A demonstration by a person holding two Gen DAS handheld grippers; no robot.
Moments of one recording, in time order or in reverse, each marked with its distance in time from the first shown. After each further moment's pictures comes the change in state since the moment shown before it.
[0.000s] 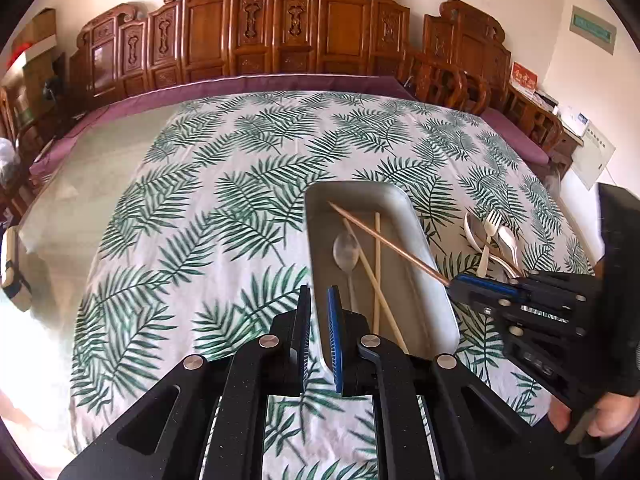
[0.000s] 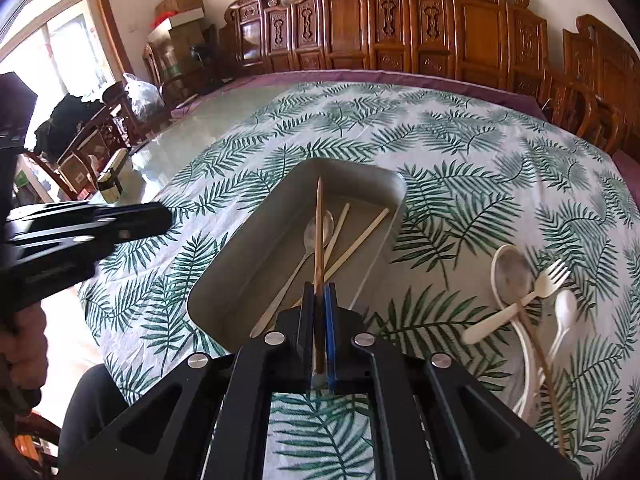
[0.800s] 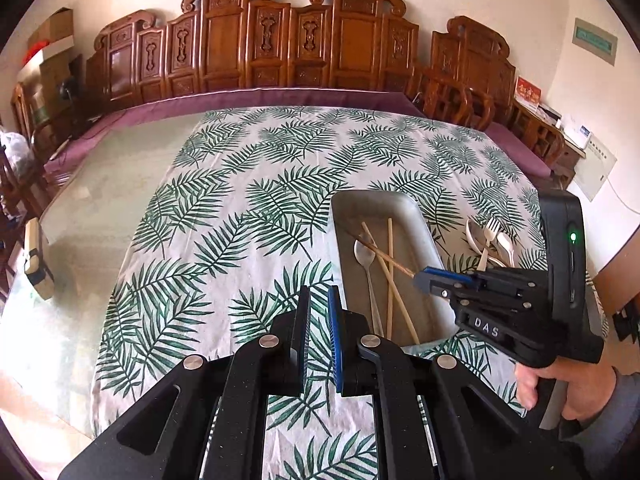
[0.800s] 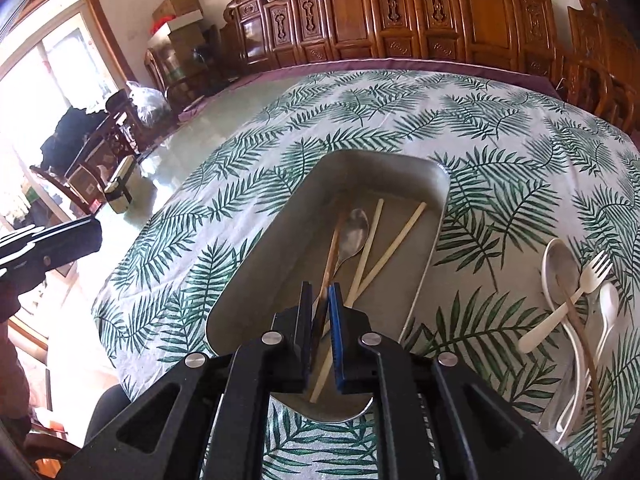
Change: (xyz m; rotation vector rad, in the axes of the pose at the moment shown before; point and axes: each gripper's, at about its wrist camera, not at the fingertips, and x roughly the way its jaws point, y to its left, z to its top) left arm -0.042 0.017 -0.014 -0.017 -0.048 0.022; right arm 0.024 0.013 0.008 0.056 0.011 0.075
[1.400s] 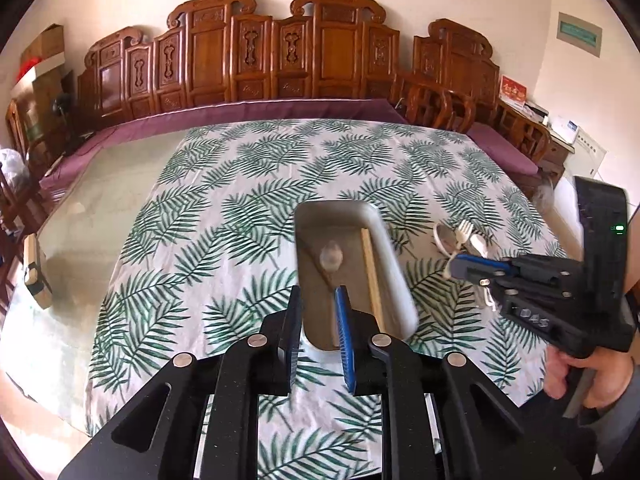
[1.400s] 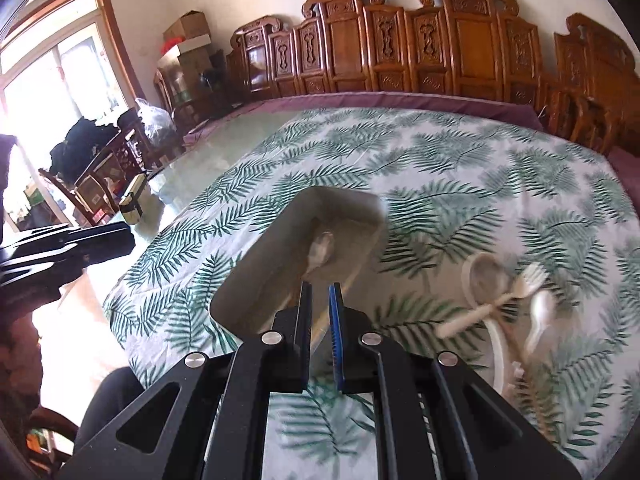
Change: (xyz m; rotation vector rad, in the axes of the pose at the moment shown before) left arm -0.018 -0.045 0.001 0.038 -0.035 -0.020; right arm -0.090 -0.032 -0.014 -0.041 -0.107 -0.025
